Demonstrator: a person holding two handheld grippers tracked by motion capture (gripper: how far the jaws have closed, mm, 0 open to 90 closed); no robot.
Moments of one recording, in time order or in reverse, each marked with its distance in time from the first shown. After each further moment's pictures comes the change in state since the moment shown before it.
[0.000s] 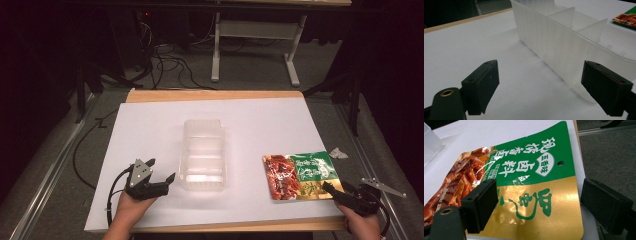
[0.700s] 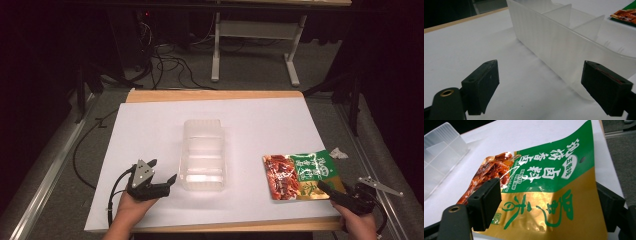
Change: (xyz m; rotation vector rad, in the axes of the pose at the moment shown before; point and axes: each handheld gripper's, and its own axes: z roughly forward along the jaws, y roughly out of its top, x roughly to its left) left arm -0.003 0.000 0.002 0.013 -0.011 0.024; right arm 0.013 0.002 0.002 -0.028 0.123 -0.001
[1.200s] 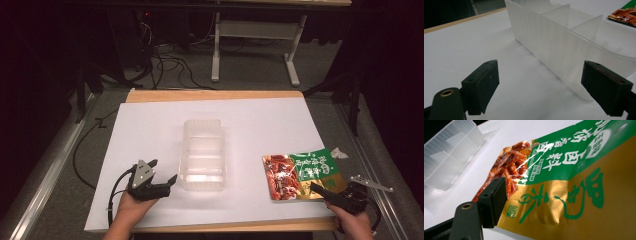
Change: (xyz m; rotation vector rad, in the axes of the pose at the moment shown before) left arm -0.001 0.000 0.000 -0.002 -0.006 0.004; right arm 0.006 -0.002 0.012 0.078 0.121 0.019
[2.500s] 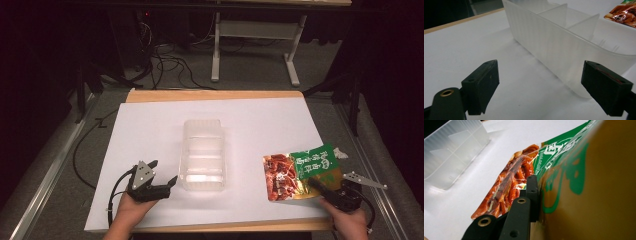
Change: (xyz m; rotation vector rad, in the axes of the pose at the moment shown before) left arm -0.002 -0.001 -0.002 0.001 -0.008 0.010; right arm 0.031 0.010 0.005 -0.006 -0.038 -0.088
